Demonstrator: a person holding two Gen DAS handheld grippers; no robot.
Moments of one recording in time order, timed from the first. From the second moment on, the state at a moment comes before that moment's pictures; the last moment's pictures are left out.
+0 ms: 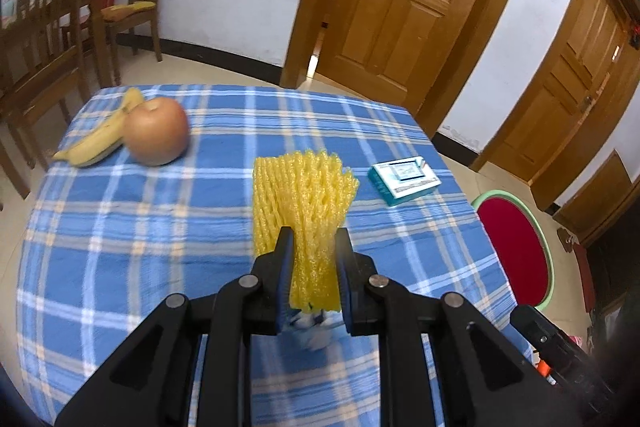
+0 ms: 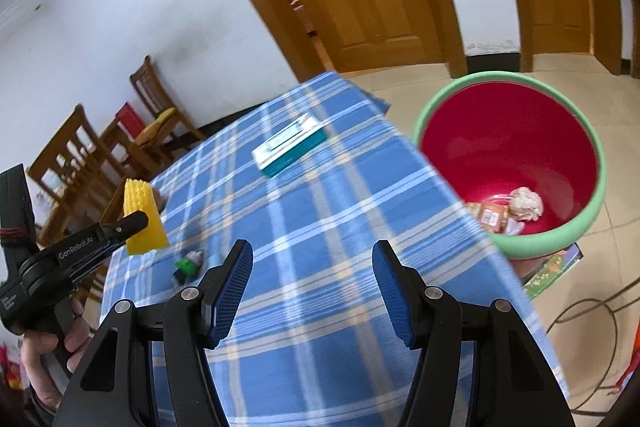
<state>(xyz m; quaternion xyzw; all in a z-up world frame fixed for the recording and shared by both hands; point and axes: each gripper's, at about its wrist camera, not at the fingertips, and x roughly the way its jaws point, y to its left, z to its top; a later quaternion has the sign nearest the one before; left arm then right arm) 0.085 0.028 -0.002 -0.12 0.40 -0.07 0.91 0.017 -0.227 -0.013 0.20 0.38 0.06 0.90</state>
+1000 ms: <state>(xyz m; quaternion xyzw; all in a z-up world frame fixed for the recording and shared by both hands) 0.046 0.107 -0.035 -0.17 0.40 -0.03 0.90 0.068 -0.109 -0.046 0.14 0.45 0.11 0.88</state>
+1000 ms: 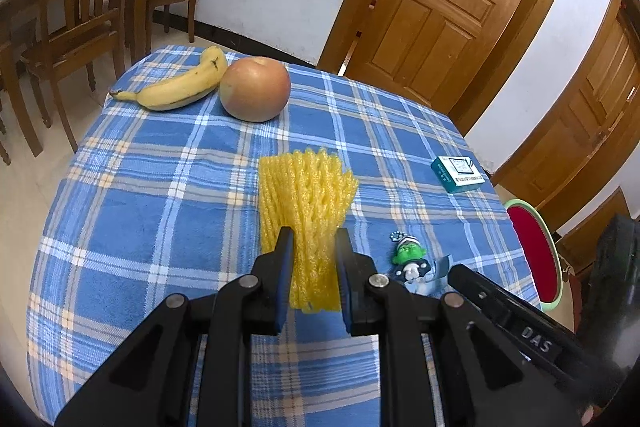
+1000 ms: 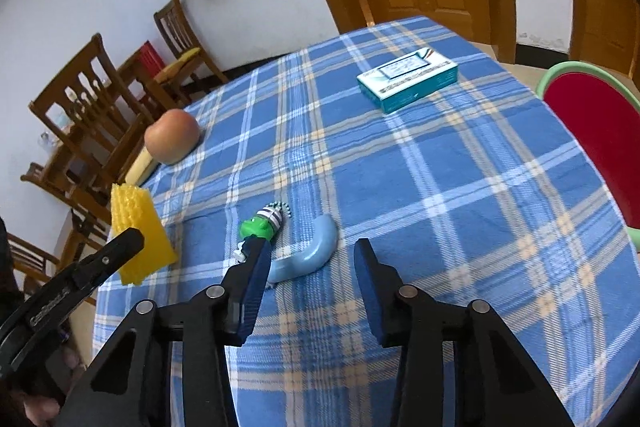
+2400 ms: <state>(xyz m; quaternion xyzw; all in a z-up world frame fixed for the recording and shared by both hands) 0.040 0.055 -0.012 -0.15 0.39 -0.10 0.90 0.040 -0.174 -0.010 0.17 0.37 0.07 0.91</state>
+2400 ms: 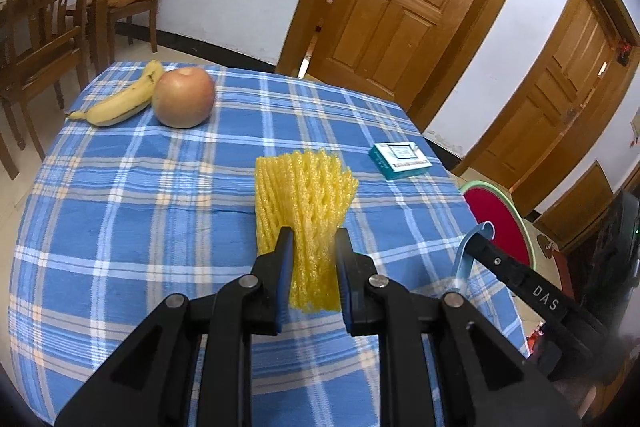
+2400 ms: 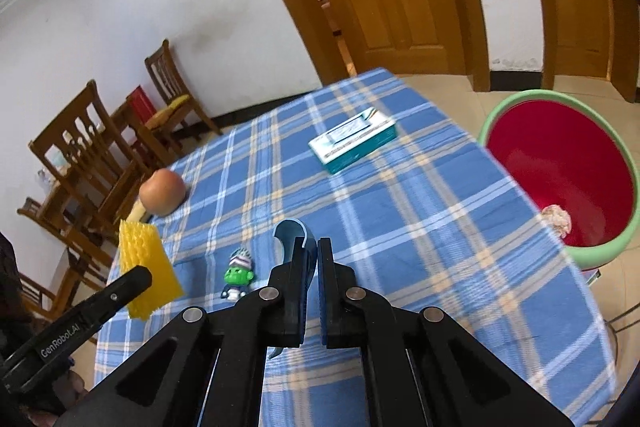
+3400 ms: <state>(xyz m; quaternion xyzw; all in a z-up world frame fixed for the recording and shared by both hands) 0.064 -0.070 0.014 -0.08 0.39 -0.21 0.89 0.009 -0.306 -0.004 0.25 0.32 -0.03 0.91</state>
